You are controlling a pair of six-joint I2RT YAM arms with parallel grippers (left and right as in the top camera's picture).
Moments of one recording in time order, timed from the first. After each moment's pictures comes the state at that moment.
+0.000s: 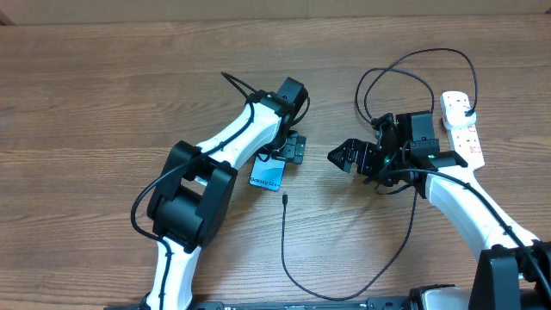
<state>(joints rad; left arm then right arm) -0.54 2.18 1.59 -0.91 -0.04 -0.36 0.12 1.50 0.82 -0.43 -0.55 0.41</state>
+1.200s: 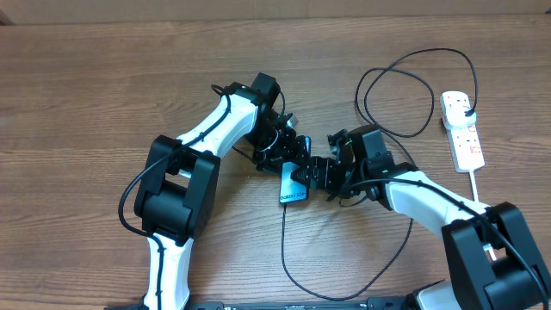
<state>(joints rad) -0.43 2.18 1.59 -1.01 0.69 -0.29 0.37 1.65 0.73 -0.10 -0.65 0.61</state>
